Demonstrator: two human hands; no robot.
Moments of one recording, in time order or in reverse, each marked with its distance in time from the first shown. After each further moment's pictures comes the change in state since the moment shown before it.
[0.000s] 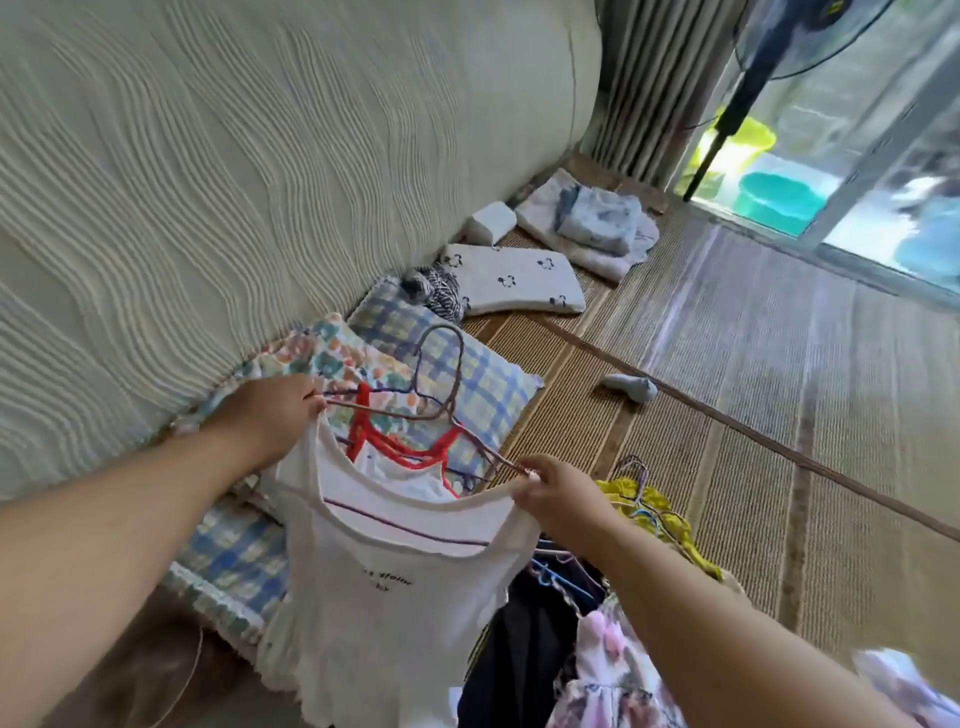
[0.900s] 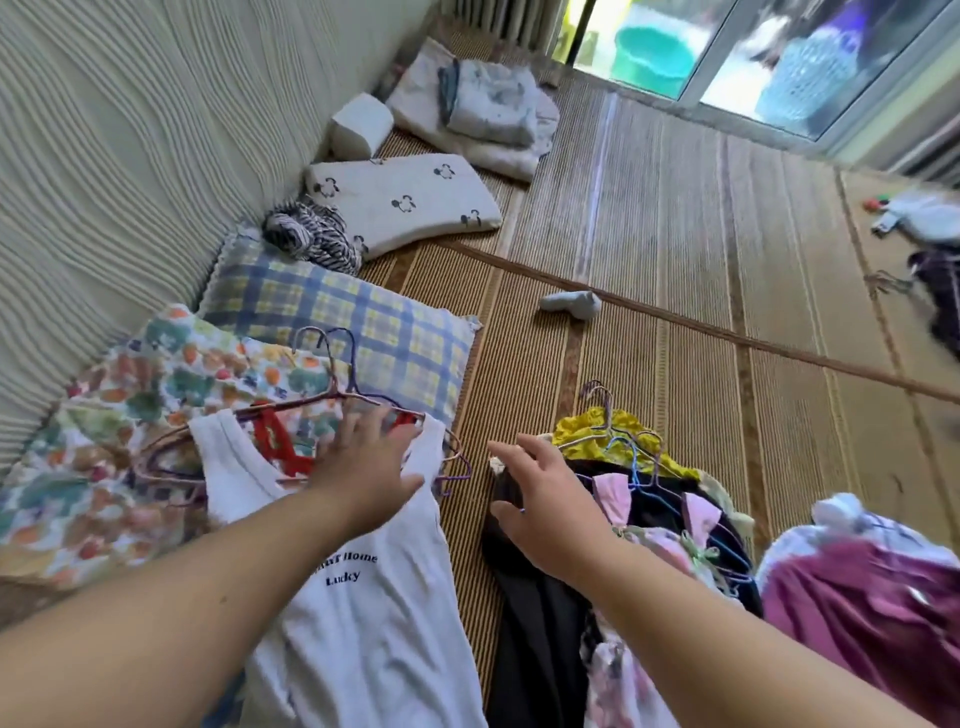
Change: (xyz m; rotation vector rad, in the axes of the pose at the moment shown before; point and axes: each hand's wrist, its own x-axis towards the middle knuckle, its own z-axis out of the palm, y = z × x) left_hand 0.088 0.085 0.147 0.006 -0.407 0.354; right_hand 0.071 0.031 0.059 -0.168 0.174 0.071
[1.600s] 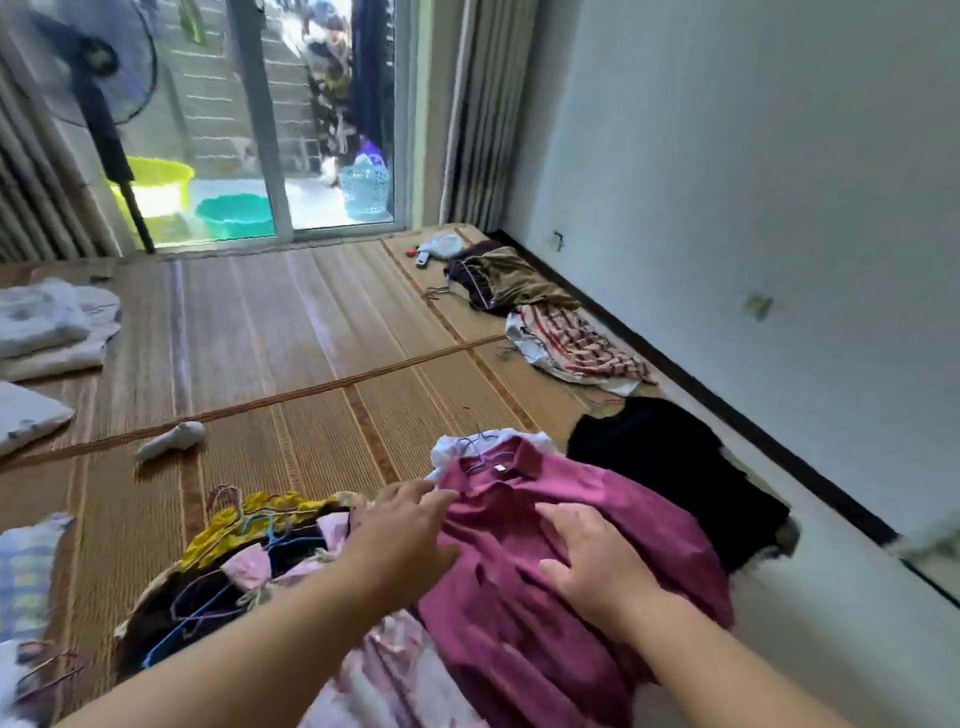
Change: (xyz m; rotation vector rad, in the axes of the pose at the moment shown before) left_hand -0.222 0.498 0.079 0.276 0.010 0.812; right_hand -0.467 0.293 -0.159 0.080 0.399 0.636
